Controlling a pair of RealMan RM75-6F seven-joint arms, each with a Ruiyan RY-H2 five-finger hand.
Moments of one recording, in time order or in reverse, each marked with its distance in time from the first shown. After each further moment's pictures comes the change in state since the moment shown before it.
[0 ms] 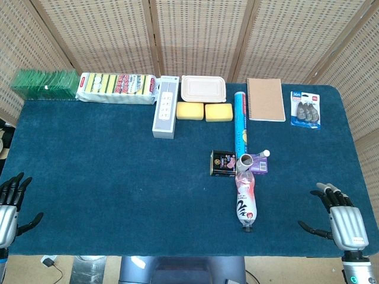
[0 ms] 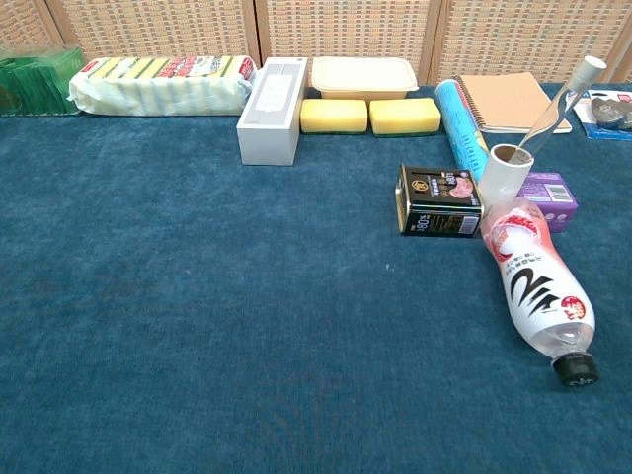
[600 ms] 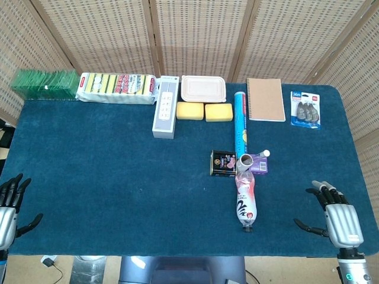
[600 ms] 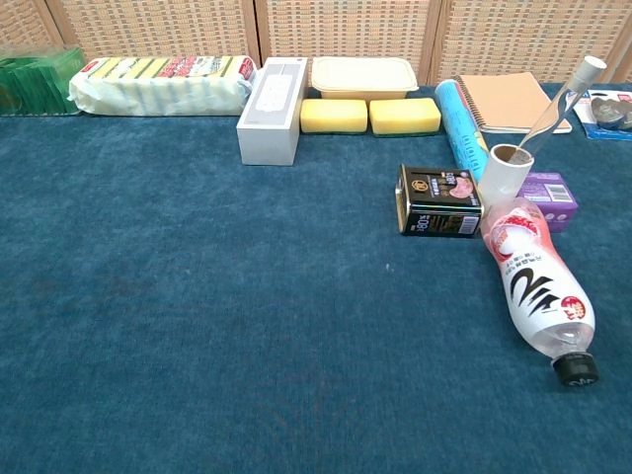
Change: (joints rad) left arm 0.011 -0.004 0.004 0.007 0.010 0.018 -0.001; right arm 0.020 -0.022 0.014 -0.017 0.008 -0.017 -0.005
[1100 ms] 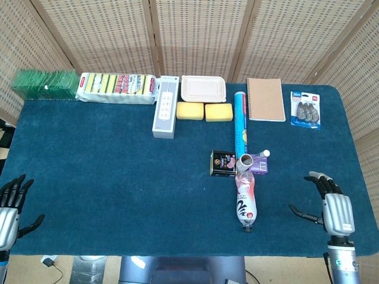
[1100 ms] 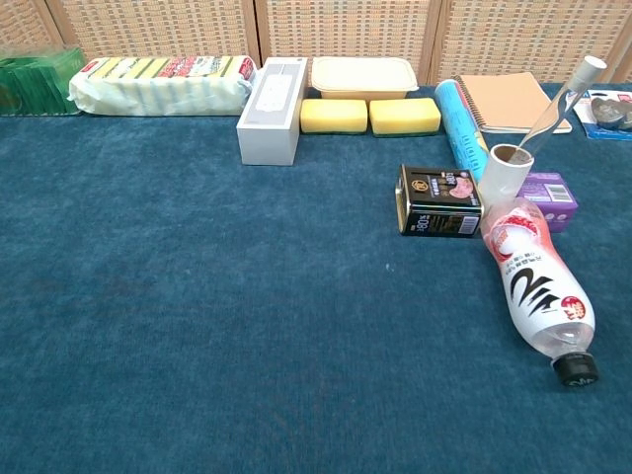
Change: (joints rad) left arm -0.002 -0.005 0.005 0.005 0.012 -0.002 -0.006; right arm 0.032 -0.124 0.087 0.038 0.085 0.011 0.103
